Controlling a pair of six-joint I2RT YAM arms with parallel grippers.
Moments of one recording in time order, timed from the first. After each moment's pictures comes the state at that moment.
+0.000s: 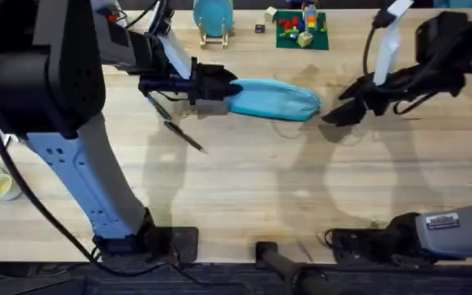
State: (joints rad) left arm 0.02 2.10 1.18 -0.53 1.44 1.20; right arm -0.17 1.67 1.02 -0.75 -0.62 -0.88
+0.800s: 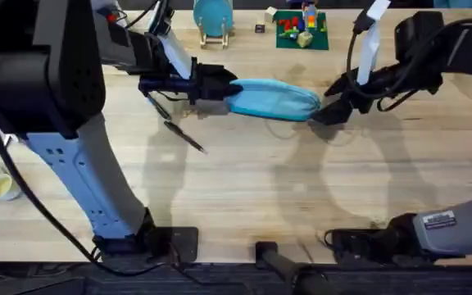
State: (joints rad) left arm 0.02 2.10 1.18 -0.53 1.44 1.20; right arm -0.09 1.72 1.02 -0.65 -0.64 -0.89
